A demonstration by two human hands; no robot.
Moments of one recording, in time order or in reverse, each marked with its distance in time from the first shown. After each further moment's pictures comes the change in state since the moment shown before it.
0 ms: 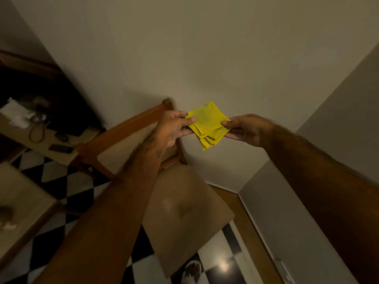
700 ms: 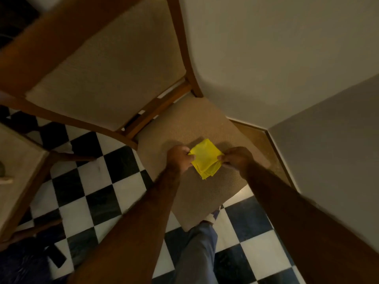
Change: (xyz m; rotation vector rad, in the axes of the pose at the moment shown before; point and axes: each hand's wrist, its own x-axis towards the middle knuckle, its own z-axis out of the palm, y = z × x) left_hand 0.048 -0.410 -0.100 0.554 0.113 -0.529; right_hand 0.173 0.397 0.032 -0.124 0.181 0.512
